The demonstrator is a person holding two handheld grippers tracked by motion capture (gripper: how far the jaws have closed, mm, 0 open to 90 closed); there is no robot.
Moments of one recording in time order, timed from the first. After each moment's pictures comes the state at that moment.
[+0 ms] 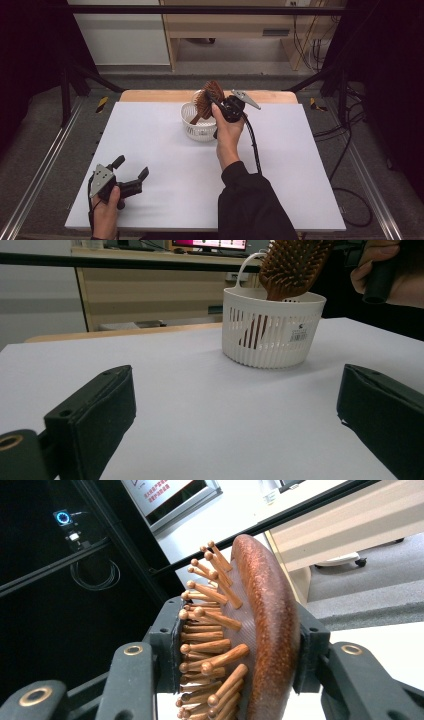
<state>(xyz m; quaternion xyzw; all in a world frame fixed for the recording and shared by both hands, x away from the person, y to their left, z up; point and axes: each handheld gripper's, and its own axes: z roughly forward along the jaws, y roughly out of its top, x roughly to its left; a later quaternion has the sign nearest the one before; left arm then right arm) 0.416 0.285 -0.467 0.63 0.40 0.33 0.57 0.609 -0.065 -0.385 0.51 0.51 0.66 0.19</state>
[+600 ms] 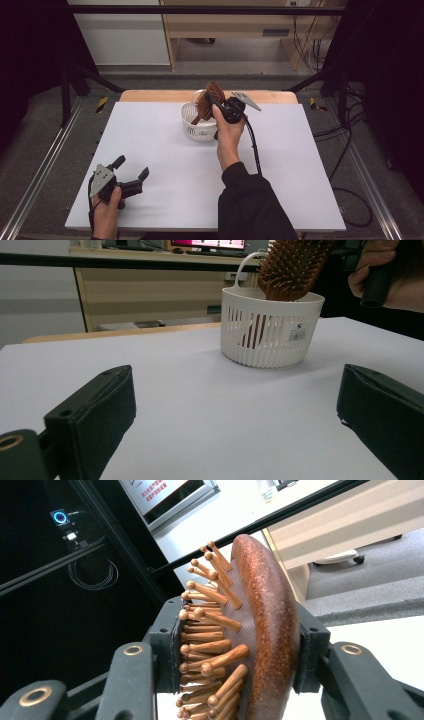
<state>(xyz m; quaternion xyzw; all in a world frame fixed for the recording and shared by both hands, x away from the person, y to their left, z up) 0.416 0.284 -0.467 0.64 0.40 0.32 0.57 0.609 -0.066 -0.390 0.51 0.51 0.66 0.19</state>
